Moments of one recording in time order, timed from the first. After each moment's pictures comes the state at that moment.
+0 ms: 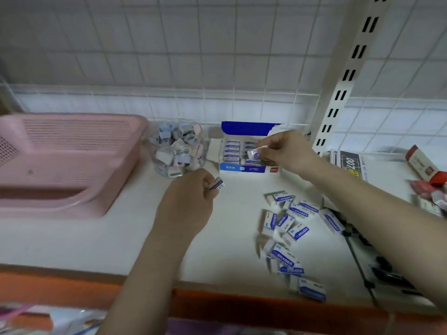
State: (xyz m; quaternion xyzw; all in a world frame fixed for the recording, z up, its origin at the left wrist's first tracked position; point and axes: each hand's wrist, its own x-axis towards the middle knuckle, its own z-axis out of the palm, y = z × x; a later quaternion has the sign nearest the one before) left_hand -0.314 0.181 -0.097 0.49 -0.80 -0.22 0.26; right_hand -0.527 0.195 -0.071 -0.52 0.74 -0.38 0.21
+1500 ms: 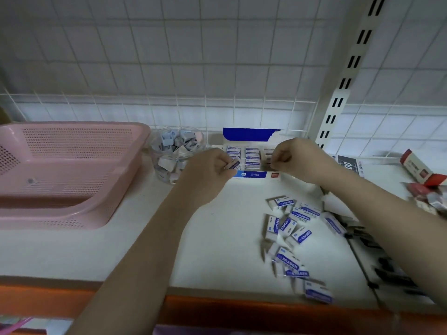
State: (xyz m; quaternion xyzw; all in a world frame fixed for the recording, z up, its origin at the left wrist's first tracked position) left_hand -0.340 0.141 -0.080 0.38 -0.82 -0.32 0.28; right_hand -0.536 0.209 -0.061 -0.60 0.77 -0.20 0.08
